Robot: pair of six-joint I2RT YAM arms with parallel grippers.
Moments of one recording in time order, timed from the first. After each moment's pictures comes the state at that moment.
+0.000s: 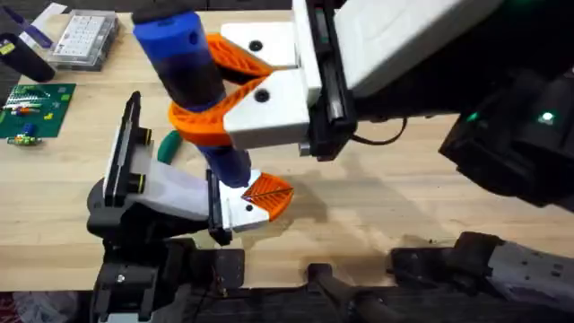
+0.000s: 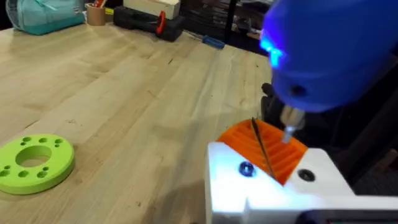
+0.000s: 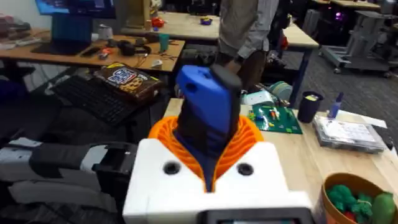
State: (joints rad) left arm 0.02 0.00 0.01 -0.16 1.37 -0.08; right arm 0.87 1.17 0.93 0.33 -0.75 0.00
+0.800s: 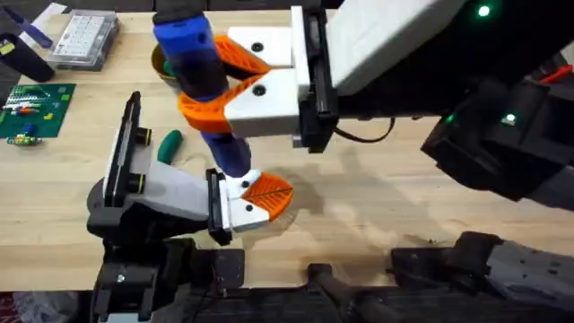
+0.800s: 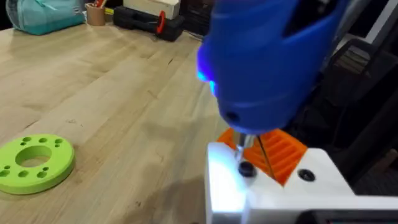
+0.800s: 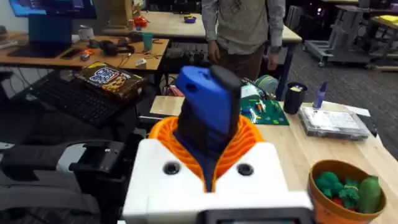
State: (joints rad) left arm 0.02 0.00 0.01 -0.16 1.37 -0.08; right arm 0.85 1.20 0.89 0.40 -0.72 0.01
